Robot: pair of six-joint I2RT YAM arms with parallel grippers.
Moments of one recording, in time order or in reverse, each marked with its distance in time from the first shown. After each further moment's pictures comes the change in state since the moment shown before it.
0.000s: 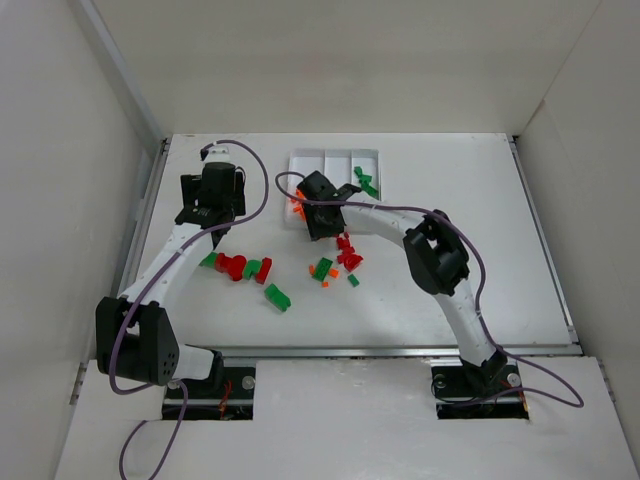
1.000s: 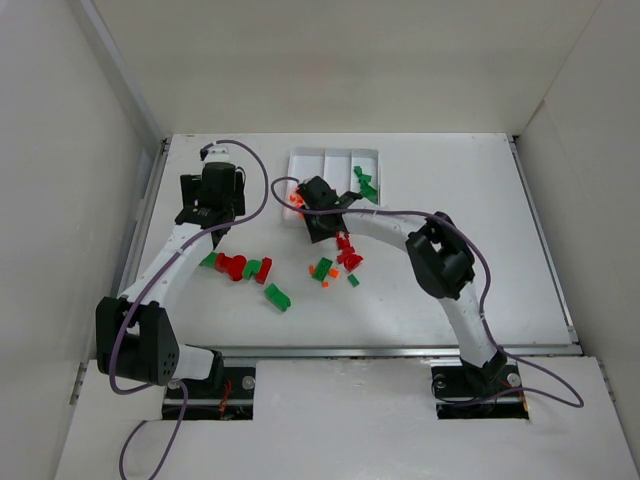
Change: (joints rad) left arm 0.000 0.000 0.000 0.001 -0.004 0.000; right arm 0.022 -0.051 -0.109 0.154 -0.047 -0.069
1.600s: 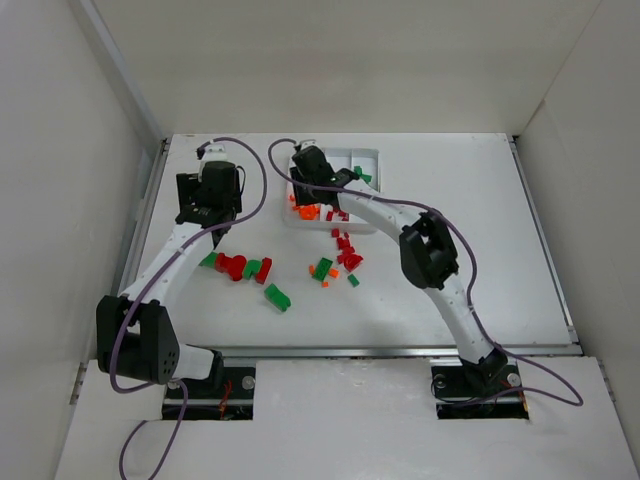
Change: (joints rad) left arm 0.002 0.003 0.000 0.026 -0.081 0.008; right arm -0.043 0.155 0.389 0.037 0.071 0.030
